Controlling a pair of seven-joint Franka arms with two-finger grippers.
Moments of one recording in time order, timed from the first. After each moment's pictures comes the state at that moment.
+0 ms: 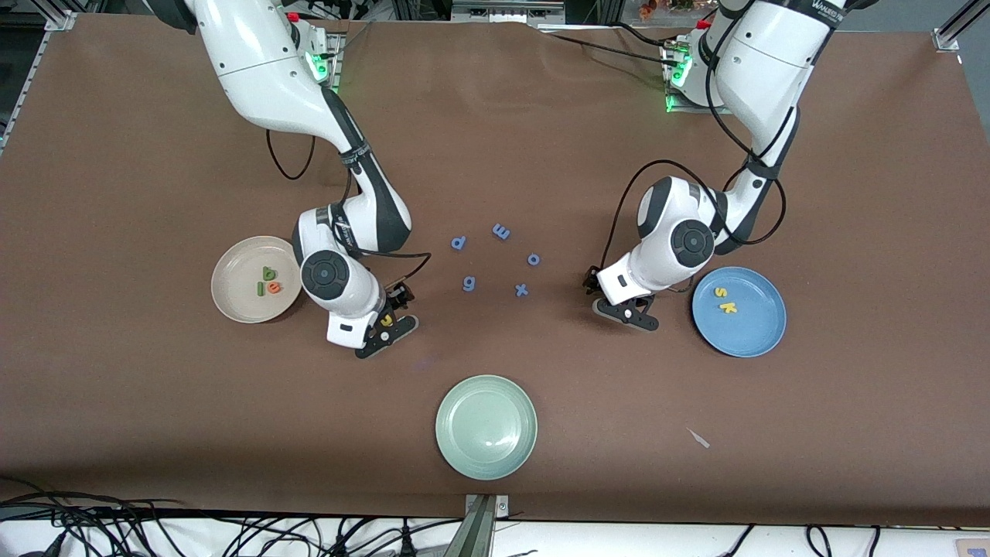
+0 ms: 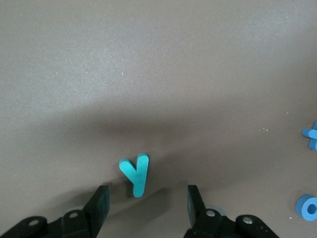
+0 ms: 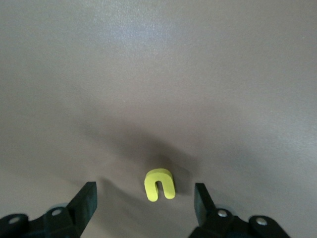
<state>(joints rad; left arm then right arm) -0.30 0.62 -0.12 -1.90 -0.23 2.52 0.08 0.57 0.79 -0.17 -1.54 0.21 2.27 -0.27</state>
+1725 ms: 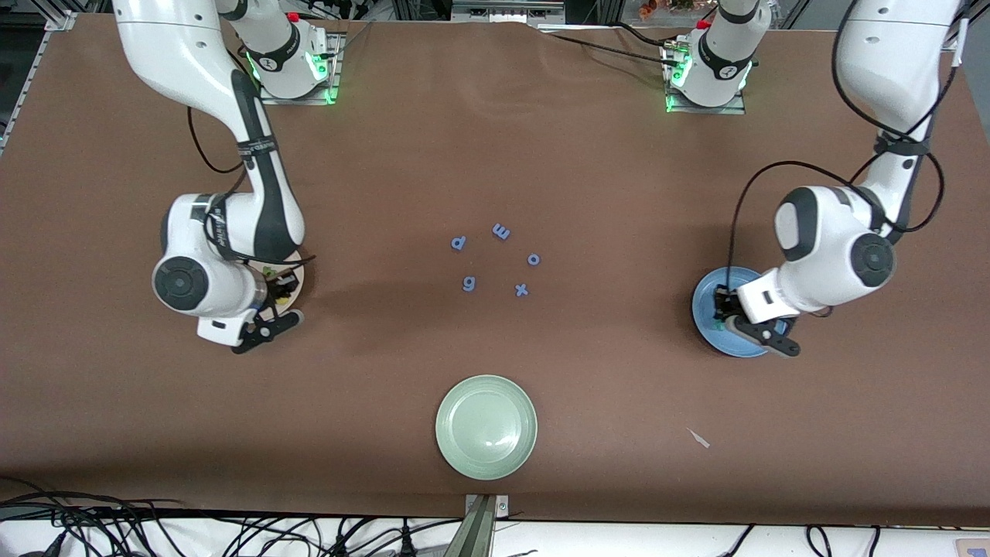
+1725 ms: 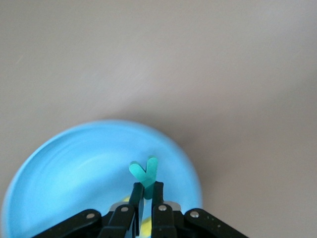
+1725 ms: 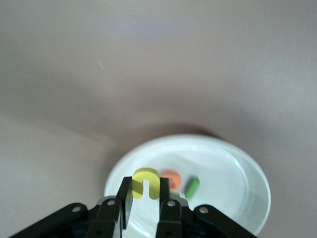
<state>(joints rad) 0.02 0.48 -0.03 -1.92 -0.18 2.34 0.56 0.54 0.58 -0.45 -1.74 0.20 2.01 -0.47</state>
